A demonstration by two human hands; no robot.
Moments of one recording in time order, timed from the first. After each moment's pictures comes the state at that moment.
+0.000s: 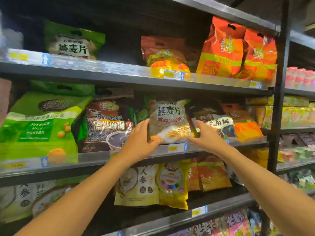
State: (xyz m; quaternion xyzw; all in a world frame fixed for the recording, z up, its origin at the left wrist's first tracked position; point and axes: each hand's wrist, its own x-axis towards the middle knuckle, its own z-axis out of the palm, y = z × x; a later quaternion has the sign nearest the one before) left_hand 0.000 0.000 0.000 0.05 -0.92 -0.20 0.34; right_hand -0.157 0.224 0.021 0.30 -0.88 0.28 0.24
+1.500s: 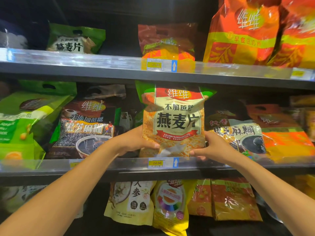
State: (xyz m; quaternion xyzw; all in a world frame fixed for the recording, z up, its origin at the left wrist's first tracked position) left_hand -0.119 0.016 0.035 0.04 -0.90 -0.40 0.17; right_hand -0.317 0.245 0.011 0.50 -0.76 0.40 0.05
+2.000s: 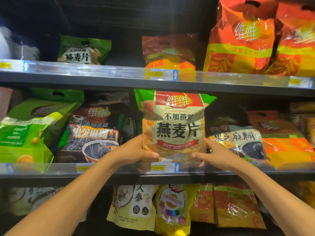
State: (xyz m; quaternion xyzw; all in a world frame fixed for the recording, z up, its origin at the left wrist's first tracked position) left_hand -0.101 0.023 0.020 0.03 -0.90 -0.37 0.22; right_hand -0.301 0.257 0.012 0.53 -0.76 0.38 0.03
